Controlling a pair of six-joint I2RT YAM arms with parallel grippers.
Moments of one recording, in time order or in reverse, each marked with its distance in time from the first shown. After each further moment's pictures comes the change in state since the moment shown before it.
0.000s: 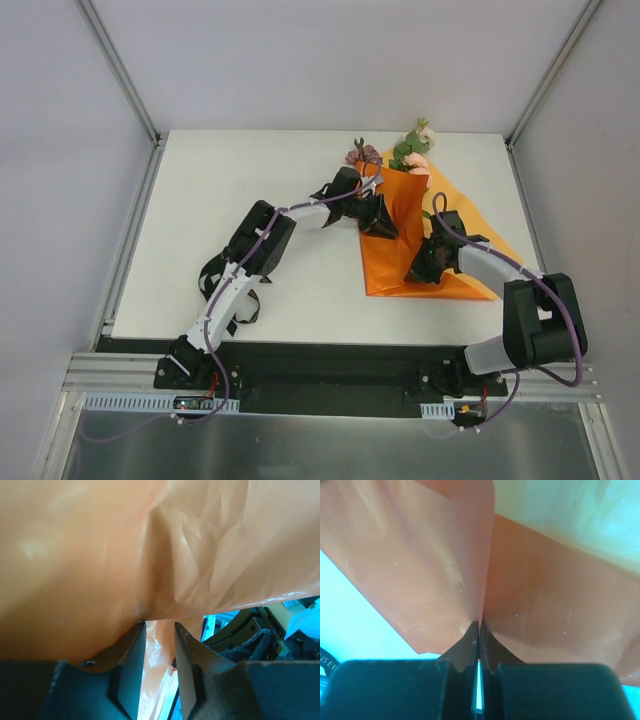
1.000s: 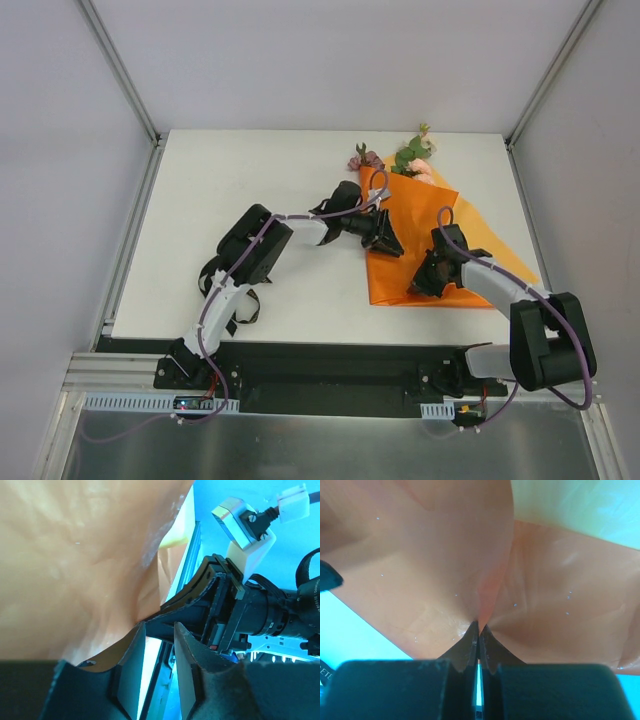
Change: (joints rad) left arm -0.070 -0.226 -0.359 0.249 0.063 -0.067; right arm 0.023 -0.126 -0.117 -0.018 0.055 0.094
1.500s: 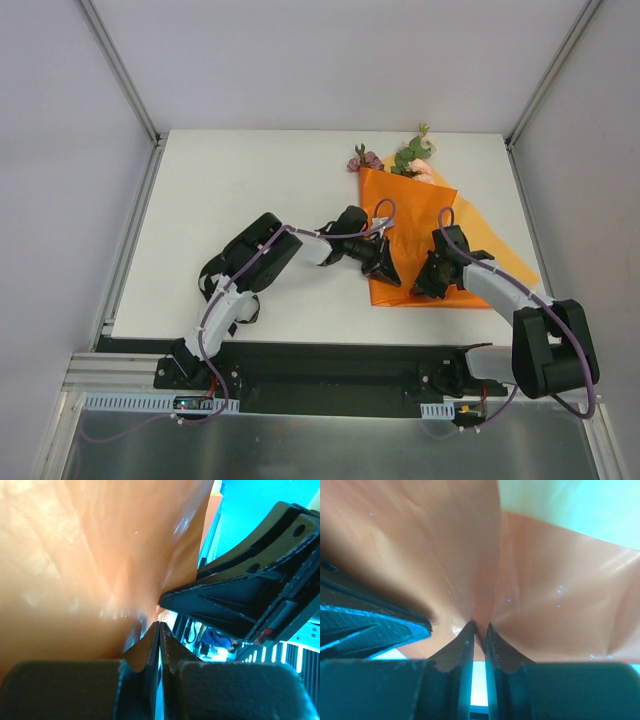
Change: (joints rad) left arm -0.093 -0.016 -0.162 0.060 -0.019 -0.019; right arm 0.003 -0.031 -0.009 -0.012 0.024 -0.015
